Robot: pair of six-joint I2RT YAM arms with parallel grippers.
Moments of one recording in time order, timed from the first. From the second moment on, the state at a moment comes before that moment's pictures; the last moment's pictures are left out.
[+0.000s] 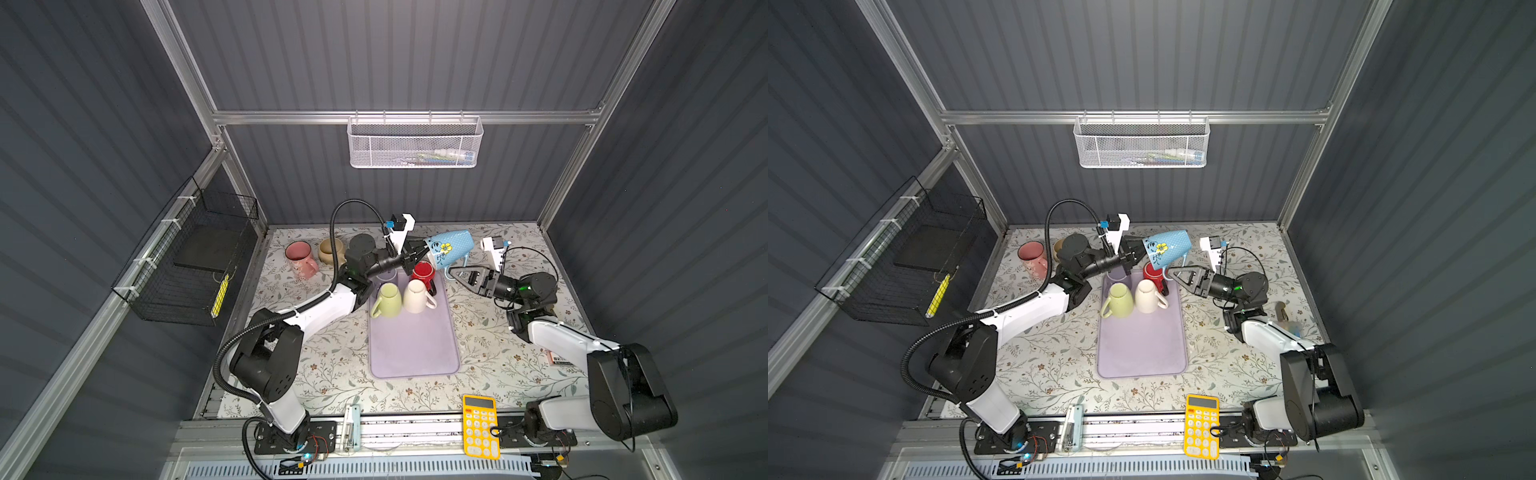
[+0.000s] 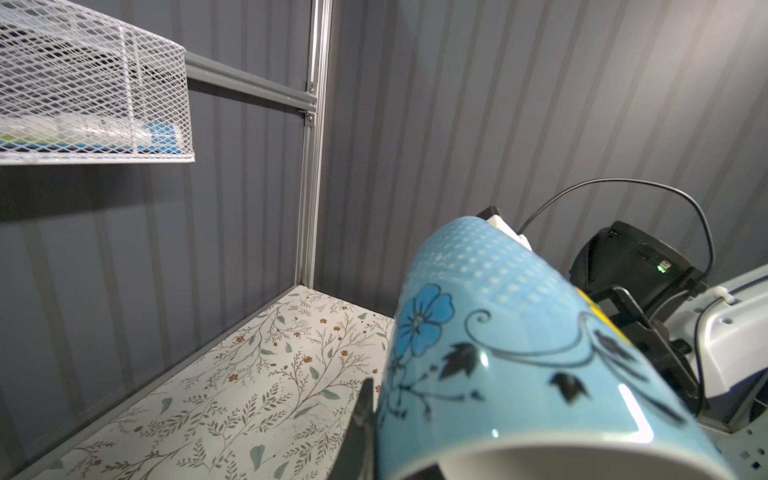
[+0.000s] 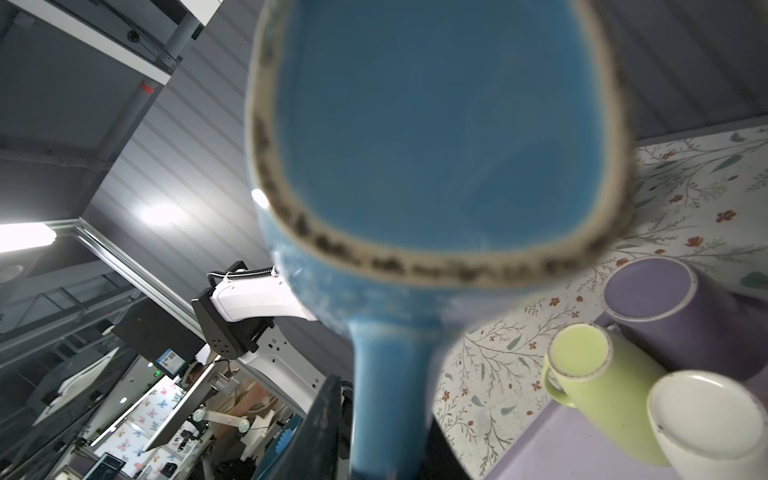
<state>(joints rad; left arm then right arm) -0.60 1.69 1.16 0.70 0.66 -0.24 0.20 1.37 0.61 1.19 -1.09 1.22</state>
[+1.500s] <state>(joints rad) -0.55 1.46 1.29 -0.20 0.27 0.06 0.13 1.17 0.66 0.19 -0.84 0.49</state>
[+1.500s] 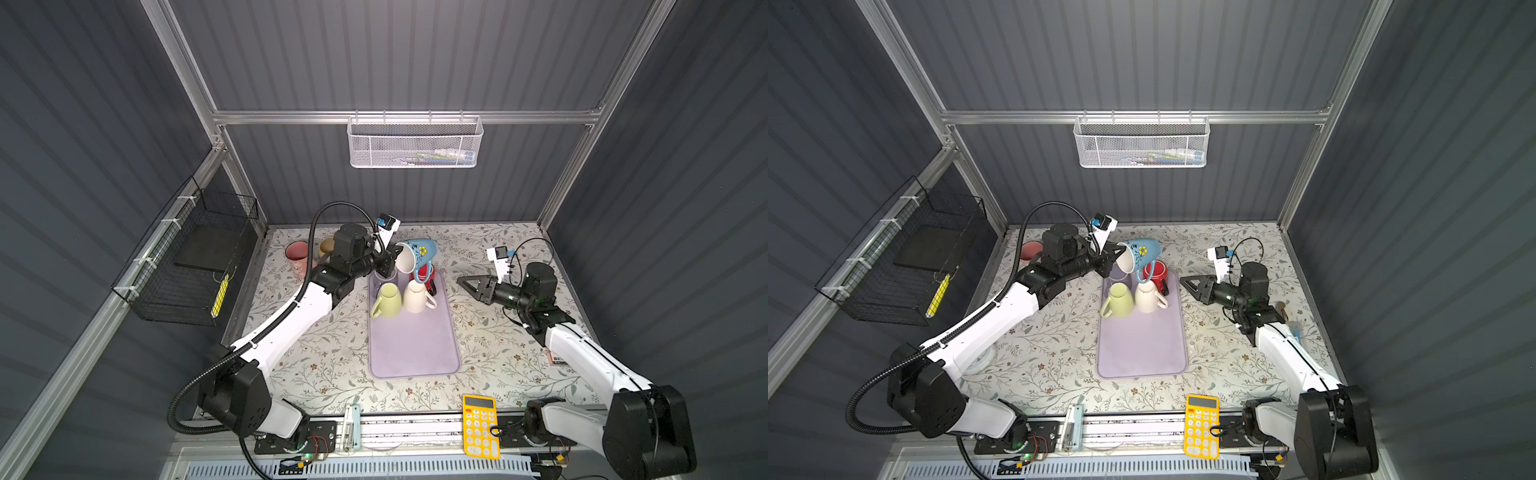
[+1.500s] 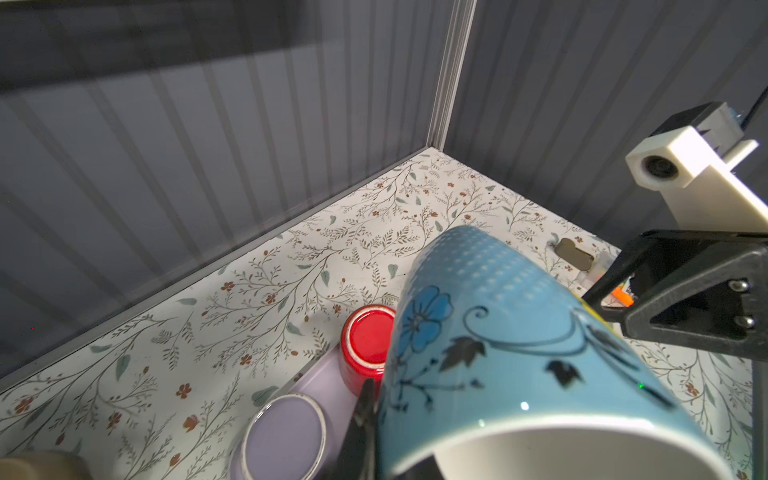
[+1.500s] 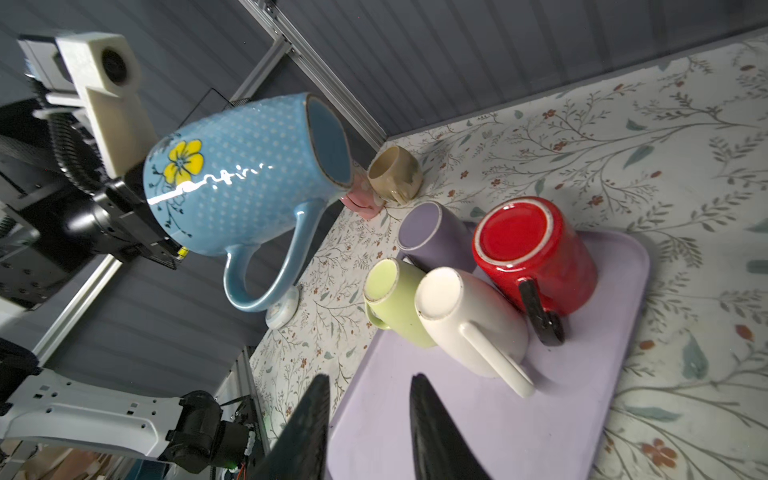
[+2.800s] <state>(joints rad) -0.27 2.18 2.42 -1.07 0.13 0.33 0.25 1.22 0.70 0.05 -0.63 0.35</state>
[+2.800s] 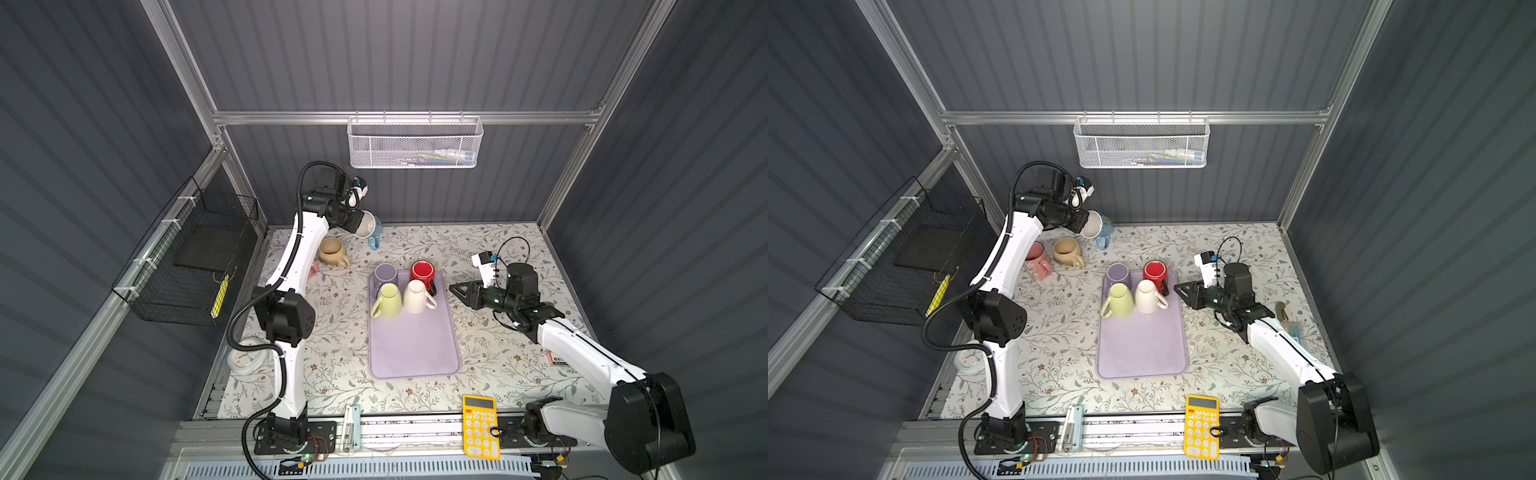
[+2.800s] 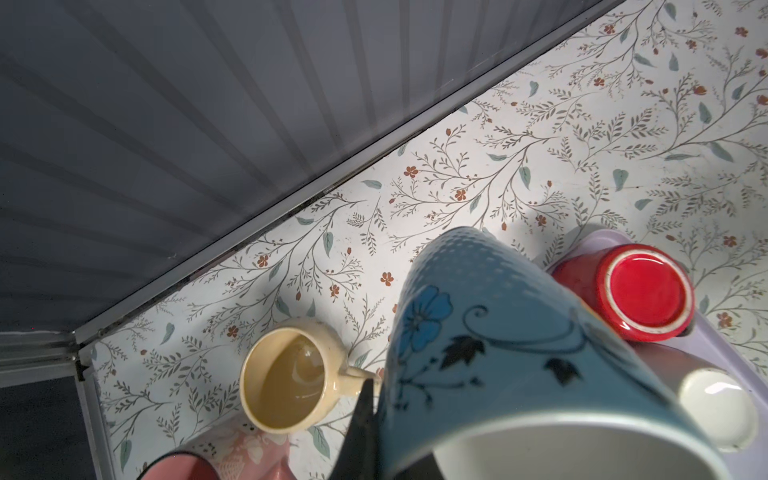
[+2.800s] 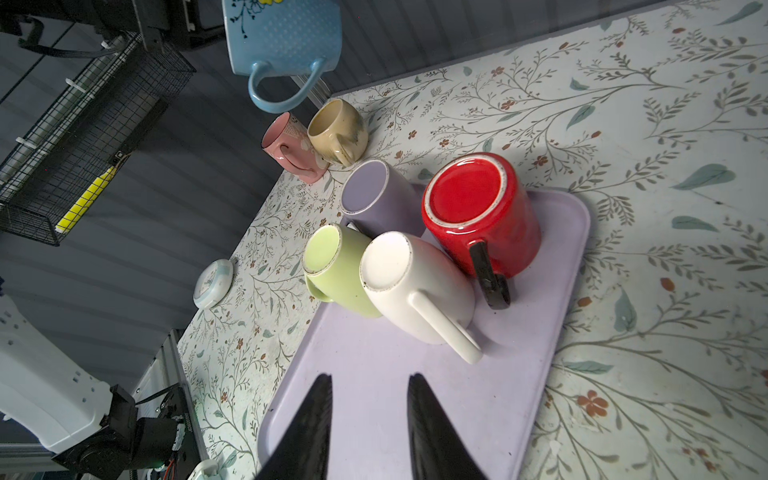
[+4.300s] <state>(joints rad) -0.27 2.44 2.45 -1.19 -0.05 0.45 0.33 1.35 0.70 0.16 -0.59 0.43</state>
